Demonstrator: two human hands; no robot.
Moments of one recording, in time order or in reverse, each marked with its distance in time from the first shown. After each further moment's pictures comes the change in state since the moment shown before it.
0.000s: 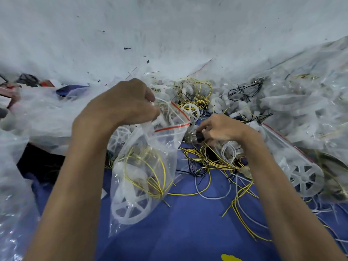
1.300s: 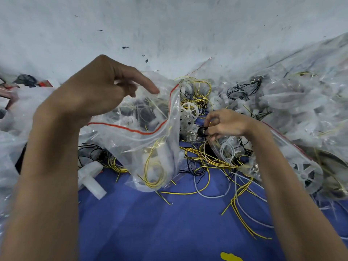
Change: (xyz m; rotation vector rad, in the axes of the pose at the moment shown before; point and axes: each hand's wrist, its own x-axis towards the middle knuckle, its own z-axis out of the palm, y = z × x) left_hand -0.007 -0.028 -0.025 -0.385 0.095 0.368; right_hand -0.009 0.007 -0.012 0.209 -0.007 0.046
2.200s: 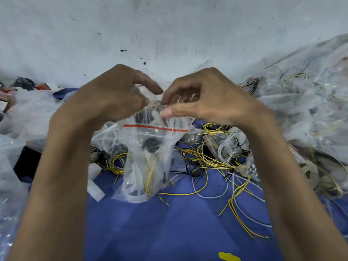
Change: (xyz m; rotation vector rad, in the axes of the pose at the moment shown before) left_hand 0.004 0.020 0.016 0.129 -0.024 -0.158; right_hand -0.071 -0.113 0.004 -0.092 0.246 -0.585
